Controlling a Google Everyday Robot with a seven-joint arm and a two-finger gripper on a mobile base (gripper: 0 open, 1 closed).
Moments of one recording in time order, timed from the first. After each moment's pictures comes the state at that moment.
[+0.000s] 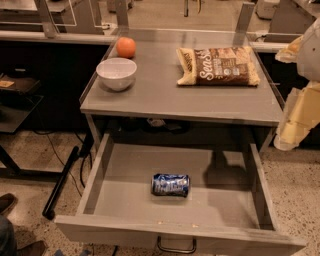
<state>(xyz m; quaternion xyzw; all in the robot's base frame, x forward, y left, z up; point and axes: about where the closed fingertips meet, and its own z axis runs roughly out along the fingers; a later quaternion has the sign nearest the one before) 0.438 -0.213 0.989 -0.60 0.78 -0.05 0.18</state>
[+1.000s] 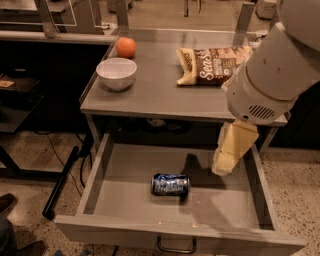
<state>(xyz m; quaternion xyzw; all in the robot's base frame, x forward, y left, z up) 0.437 -0.126 0.924 -0.62 0.77 -0.02 0.18</state>
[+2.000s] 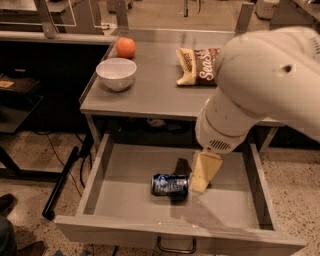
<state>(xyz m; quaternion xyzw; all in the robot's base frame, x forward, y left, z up) 0.444 -0.093 0.841 -0.63 0.76 -0.02 0.16</state>
